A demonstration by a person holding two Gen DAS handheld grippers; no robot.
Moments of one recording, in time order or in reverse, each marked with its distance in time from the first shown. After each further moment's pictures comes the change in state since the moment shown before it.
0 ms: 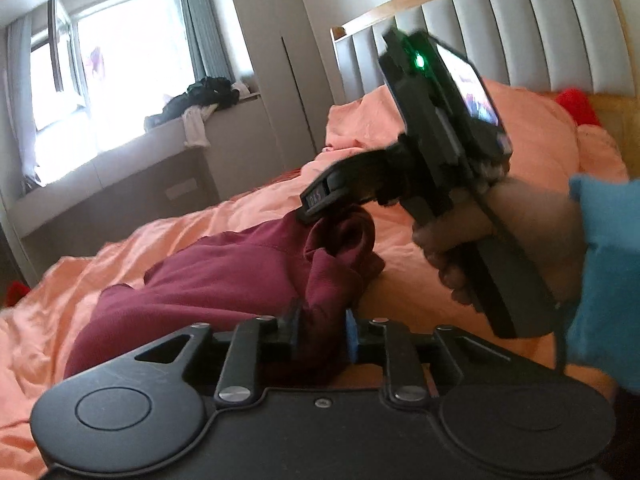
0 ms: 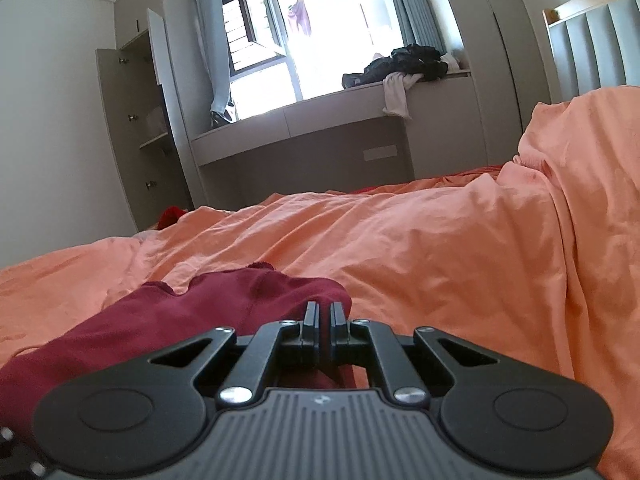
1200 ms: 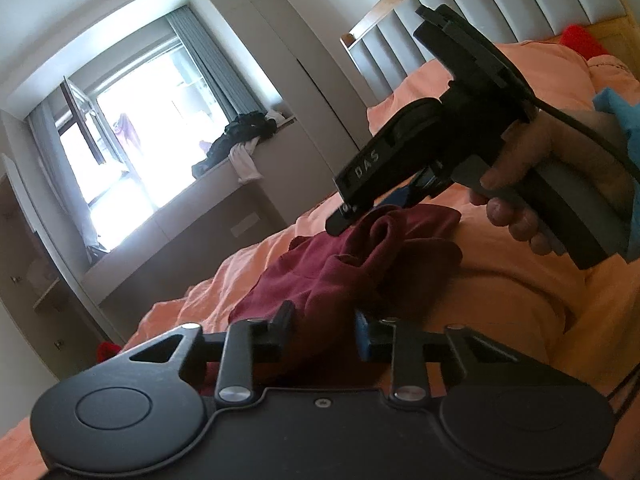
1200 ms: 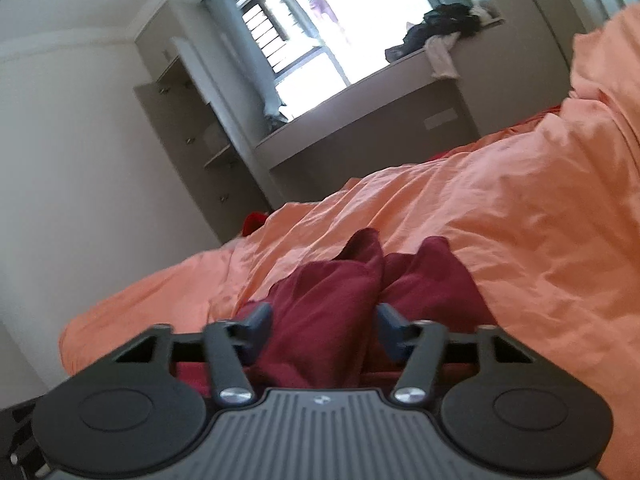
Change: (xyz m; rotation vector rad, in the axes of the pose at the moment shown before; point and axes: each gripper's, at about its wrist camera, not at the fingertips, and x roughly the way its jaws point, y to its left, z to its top) left arm -0.057 0.013 -0.027 0.256 -0.029 0.231; right arm -0.007 0.025 -0.008 0.180 0.053 0.282
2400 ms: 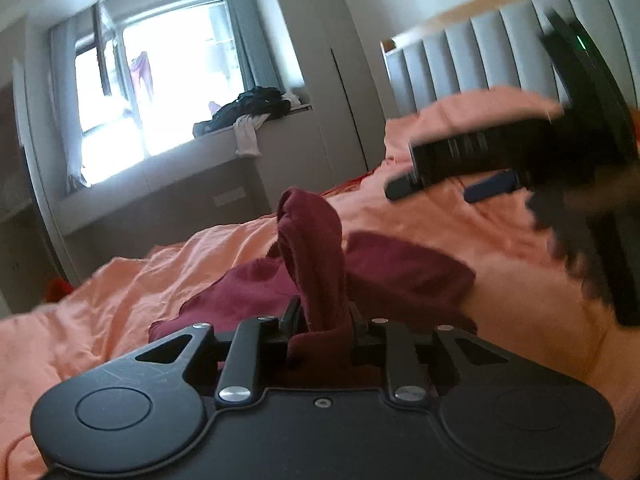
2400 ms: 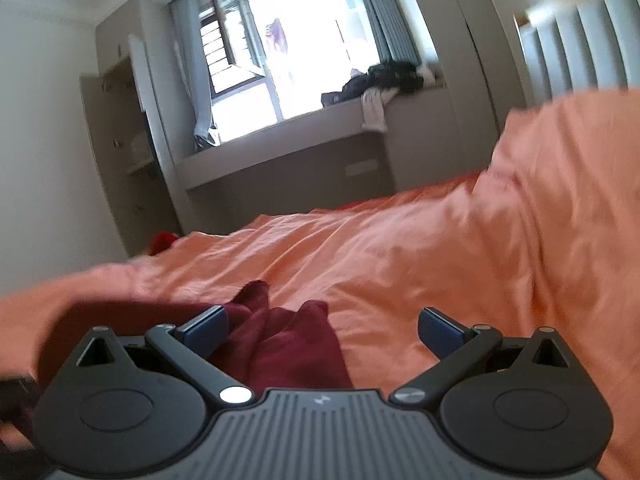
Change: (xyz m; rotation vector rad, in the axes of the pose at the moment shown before) left arm 0.061 0.016 0.016 -0.255 0.021 -0.076; right arm -0.044 -0.024 0.027 -0.085 -0.112 -0.280
